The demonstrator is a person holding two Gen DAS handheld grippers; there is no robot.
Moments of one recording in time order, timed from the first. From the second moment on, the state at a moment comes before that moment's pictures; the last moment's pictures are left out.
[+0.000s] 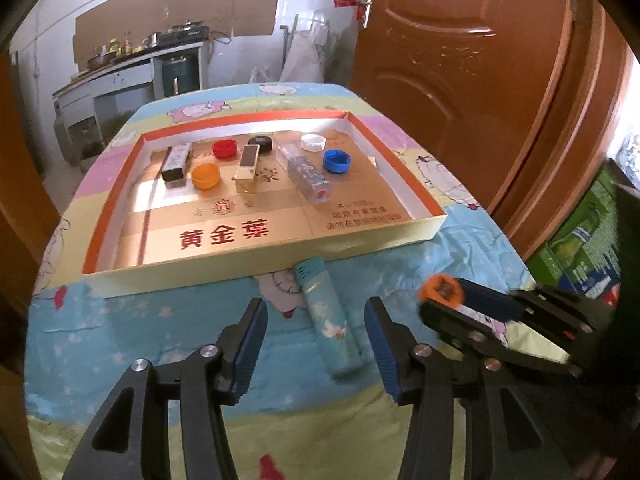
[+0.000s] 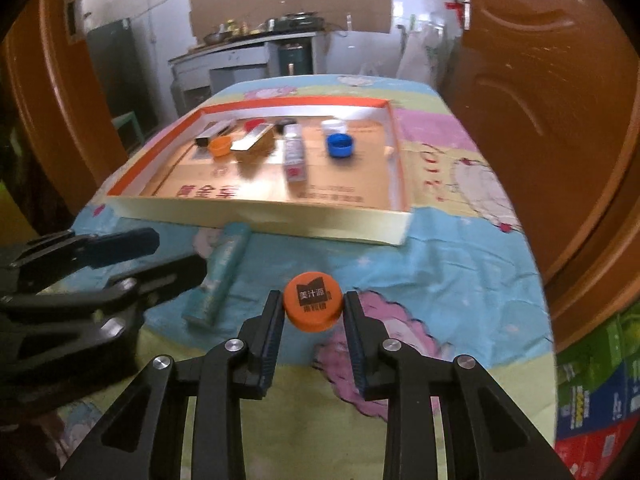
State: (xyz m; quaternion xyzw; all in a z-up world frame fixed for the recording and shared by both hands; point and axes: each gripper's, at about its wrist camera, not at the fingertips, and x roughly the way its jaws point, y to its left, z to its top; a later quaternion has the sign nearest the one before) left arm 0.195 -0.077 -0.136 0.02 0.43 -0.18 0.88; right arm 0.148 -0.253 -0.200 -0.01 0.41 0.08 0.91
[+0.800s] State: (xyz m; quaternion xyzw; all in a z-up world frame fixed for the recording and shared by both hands) left arm 0.200 -0.092 -0.160 0.03 0.45 -0.11 0.89; right arm 0.128 -0.288 -0.199 0.04 0.40 0.07 0.91
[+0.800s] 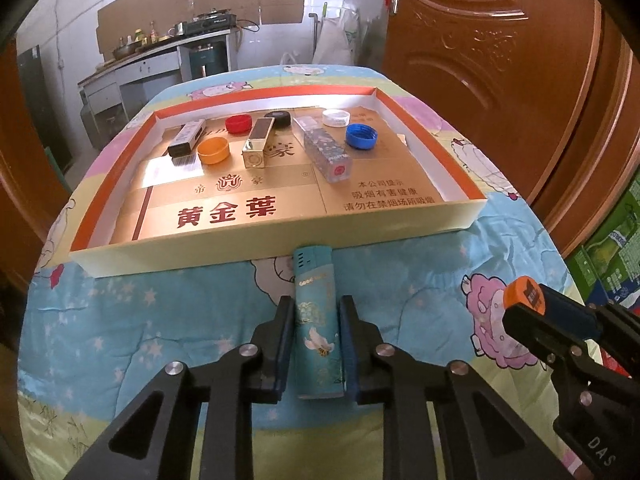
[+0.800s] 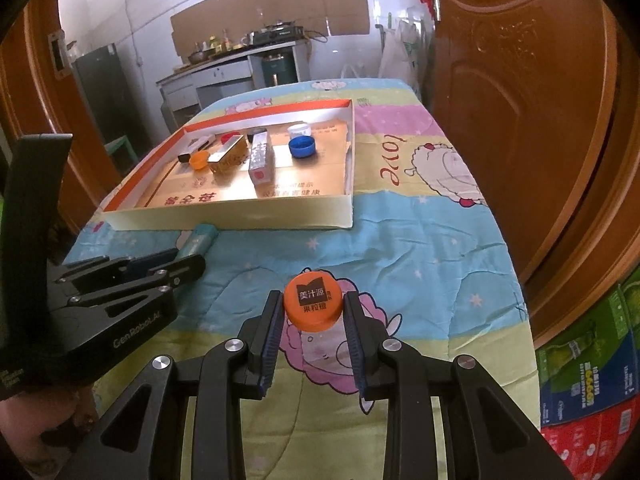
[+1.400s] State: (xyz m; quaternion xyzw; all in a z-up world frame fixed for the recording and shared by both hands) left arm 0.193 -0.067 -0.143 0.00 0.43 -0.12 0.89; right arm 0.129 -0.265 -0.188 0.02 0.40 0.08 0.91
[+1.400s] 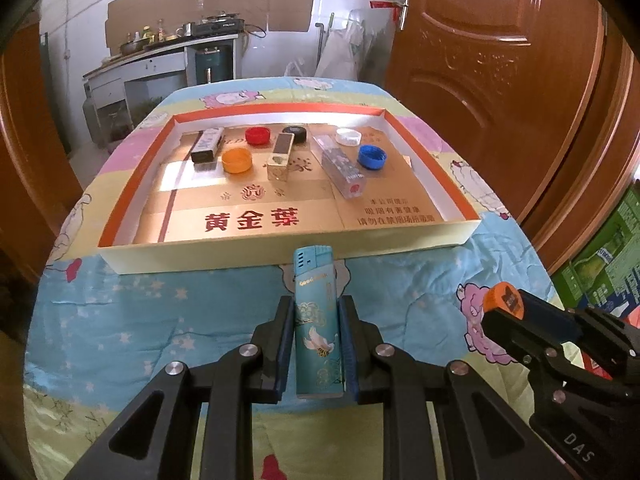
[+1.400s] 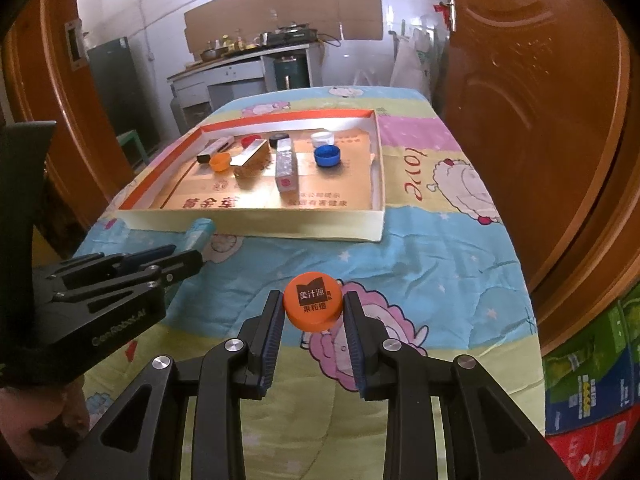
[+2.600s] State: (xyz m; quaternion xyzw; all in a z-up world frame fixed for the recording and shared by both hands) left arm 0.215 0.008 -0.098 -0.04 0.39 -0.08 0.92; right arm 0.174 -0.204 -0.143 -0.02 0.36 0.13 0.92
